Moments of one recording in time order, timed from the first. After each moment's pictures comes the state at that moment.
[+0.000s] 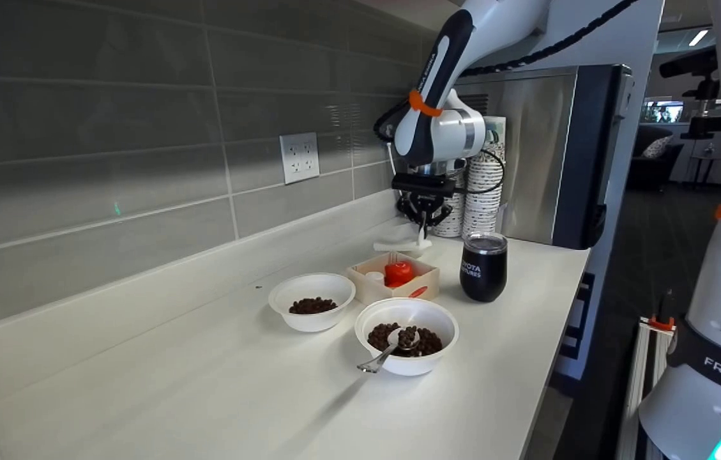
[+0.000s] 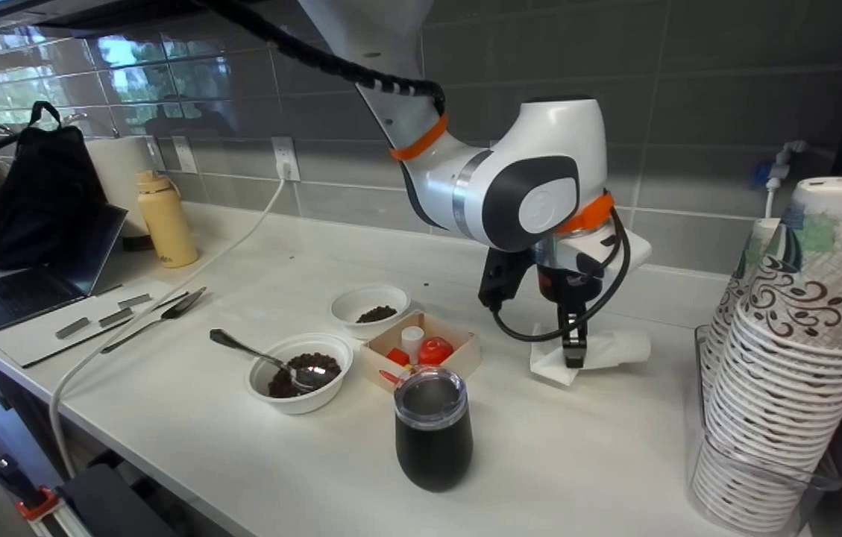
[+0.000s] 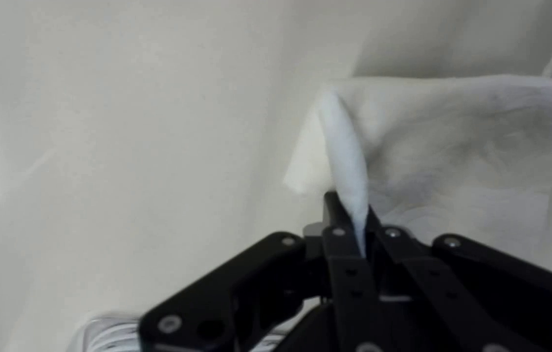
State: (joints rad) arm -0.18 0.35 -0.23 -2.24 0.07 2.76 0.80
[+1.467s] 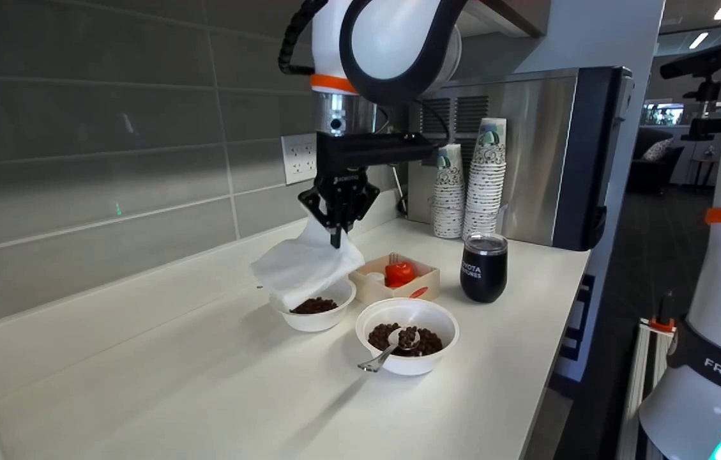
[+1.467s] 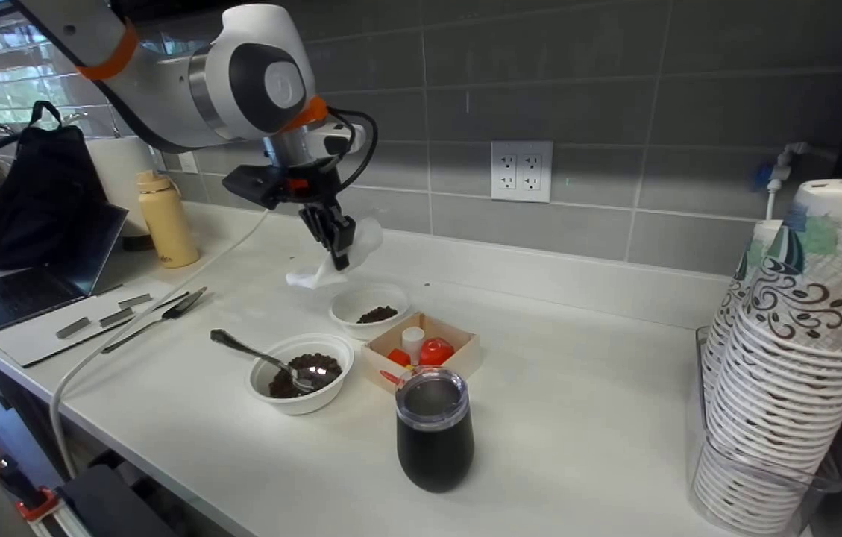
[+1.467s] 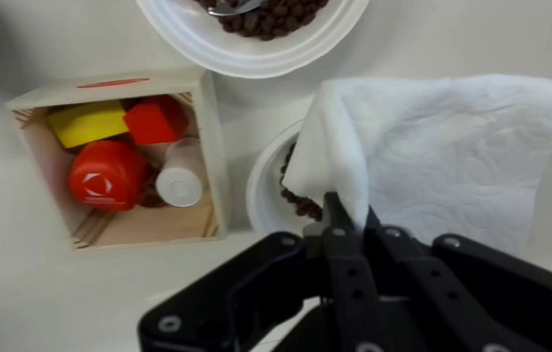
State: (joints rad) arm 0.13 -0.16 0.14 -2.55 -0.12 2.57 0.59
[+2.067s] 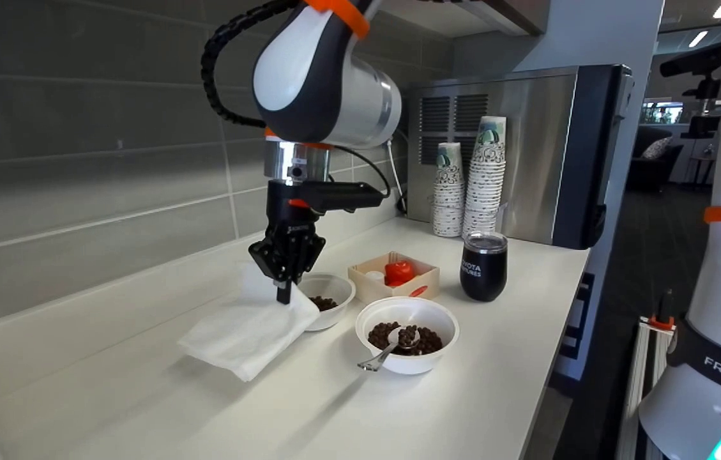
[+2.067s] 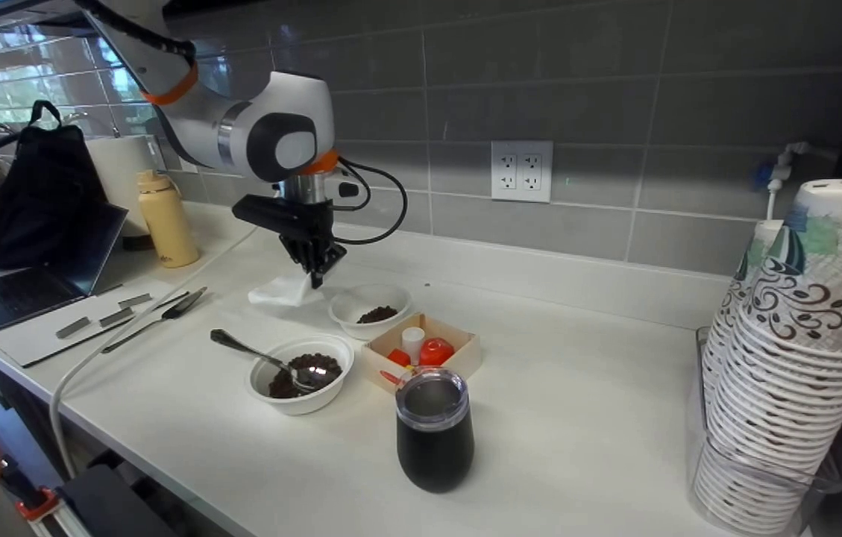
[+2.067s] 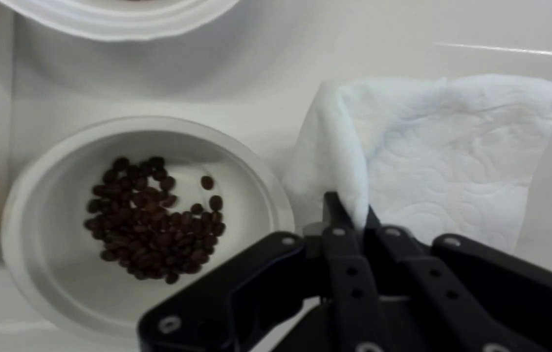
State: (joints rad) arm 0.18 0.14 0.18 -2.37 0.27 2.61 -0.01
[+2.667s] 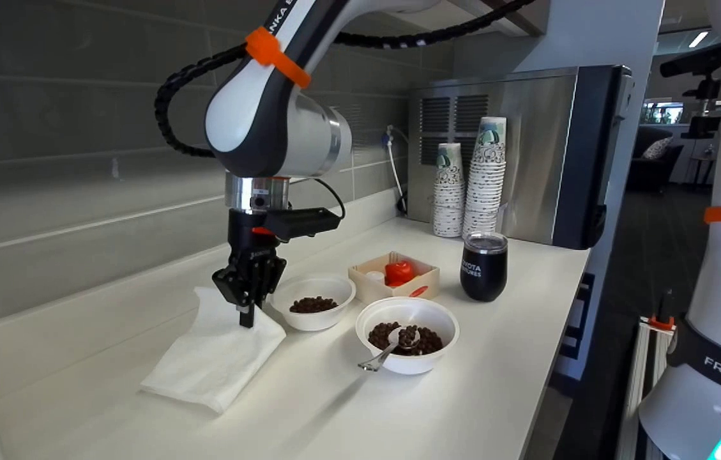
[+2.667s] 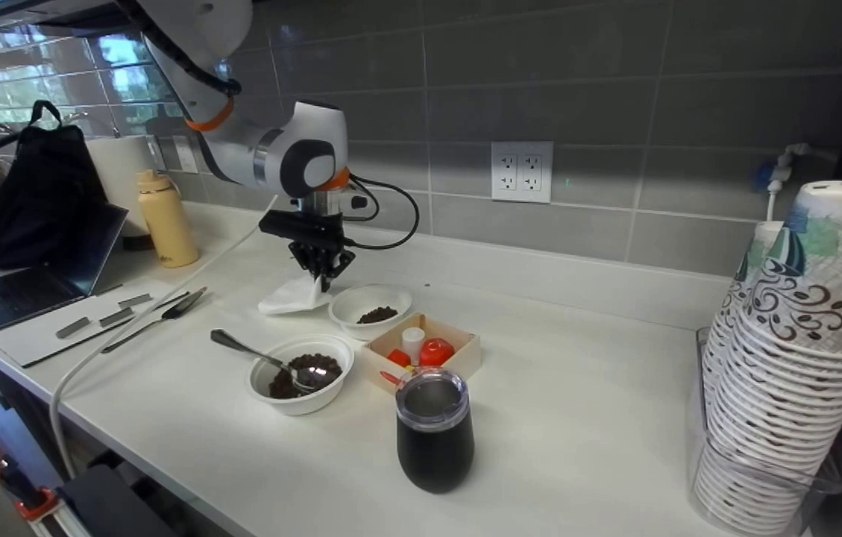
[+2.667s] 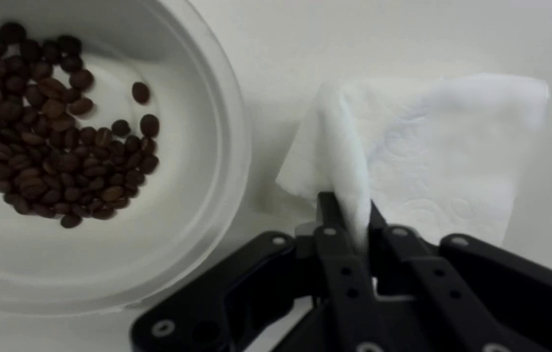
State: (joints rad) arm 0.18 0.38 0.21 -2.15 0.21 2.59 -0.13
